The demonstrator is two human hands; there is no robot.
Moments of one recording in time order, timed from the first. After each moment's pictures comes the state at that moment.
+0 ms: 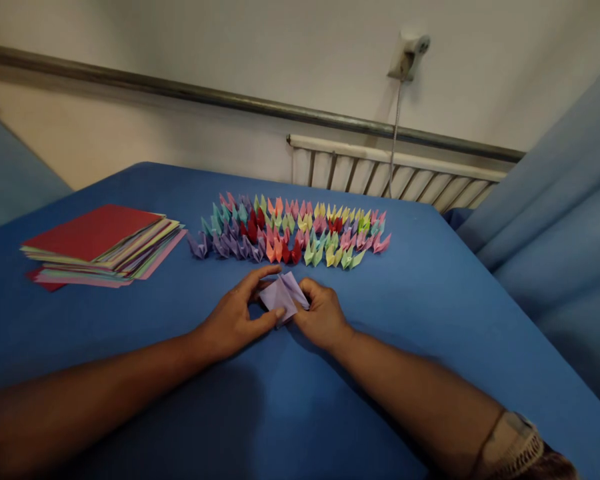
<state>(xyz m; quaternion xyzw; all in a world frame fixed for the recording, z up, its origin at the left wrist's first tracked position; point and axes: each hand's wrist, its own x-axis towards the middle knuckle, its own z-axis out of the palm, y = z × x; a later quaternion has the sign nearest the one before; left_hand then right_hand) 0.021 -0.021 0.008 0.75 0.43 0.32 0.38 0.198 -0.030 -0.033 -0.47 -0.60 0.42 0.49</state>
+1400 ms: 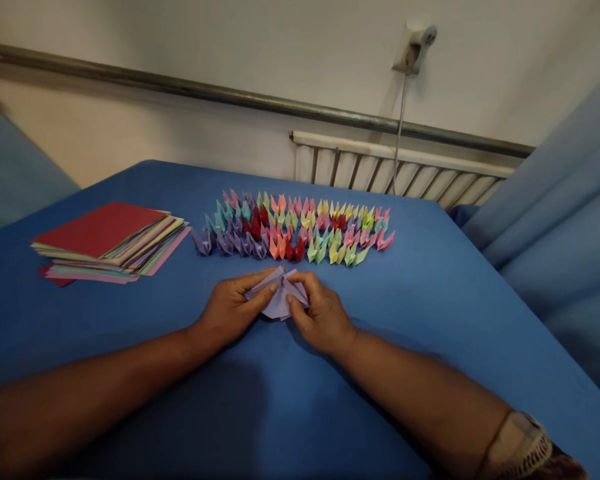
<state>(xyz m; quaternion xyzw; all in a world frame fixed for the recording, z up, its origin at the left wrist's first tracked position) 0.016 -0.013 -0.003 0.71 0.44 0.38 0.38 0.202 -0.042 -0.025 -0.47 -0.72 0.28 0.44</state>
